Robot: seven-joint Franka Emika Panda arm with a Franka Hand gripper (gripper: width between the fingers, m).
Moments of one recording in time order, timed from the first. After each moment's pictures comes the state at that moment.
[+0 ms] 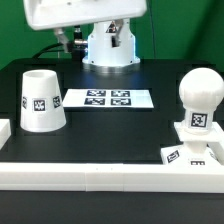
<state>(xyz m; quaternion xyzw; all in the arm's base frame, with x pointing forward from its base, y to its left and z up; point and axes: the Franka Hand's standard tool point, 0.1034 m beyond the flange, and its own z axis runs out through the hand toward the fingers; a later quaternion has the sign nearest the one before) 0.458 -0.085 0.144 -1.00 0.06 0.01 0.07</state>
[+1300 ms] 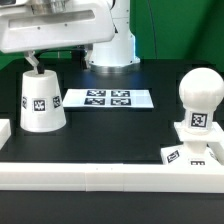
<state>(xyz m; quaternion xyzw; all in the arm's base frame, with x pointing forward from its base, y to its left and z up) 0.463 -0.118 0.098 -1.00 0.02 0.03 0.06</state>
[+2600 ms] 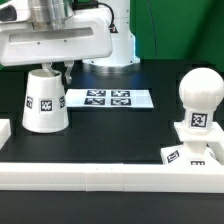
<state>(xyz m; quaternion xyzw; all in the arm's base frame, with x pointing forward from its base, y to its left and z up) 0.460 -0.121 0.079 -1.00 0.02 0.03 0.05</state>
